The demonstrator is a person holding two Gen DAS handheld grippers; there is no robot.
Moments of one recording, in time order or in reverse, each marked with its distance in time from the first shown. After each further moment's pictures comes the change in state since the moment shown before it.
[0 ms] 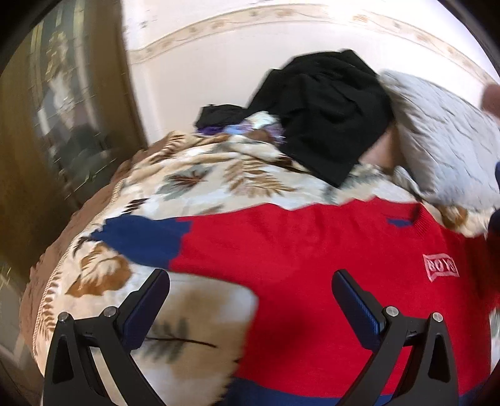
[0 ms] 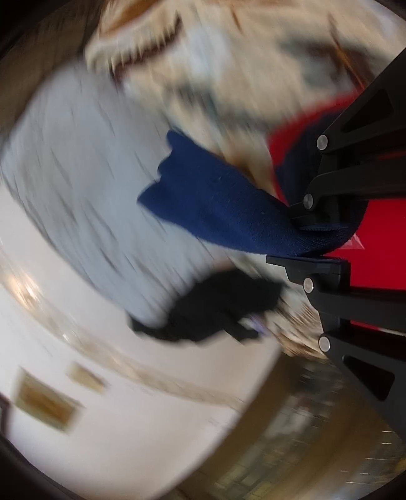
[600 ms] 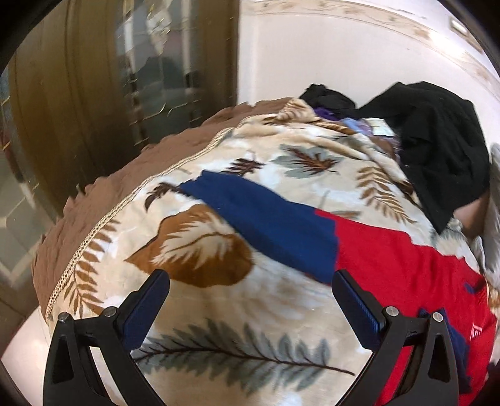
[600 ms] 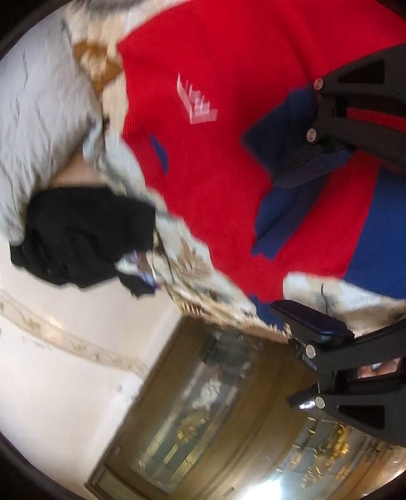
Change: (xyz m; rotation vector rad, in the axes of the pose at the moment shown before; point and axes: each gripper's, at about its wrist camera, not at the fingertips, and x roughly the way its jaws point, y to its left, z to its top) left arm 0.039 0.162 -0.004 -0.358 0.147 0.169; right arm 0.063 0.049 -0.132 -0.051 0.291 0.071
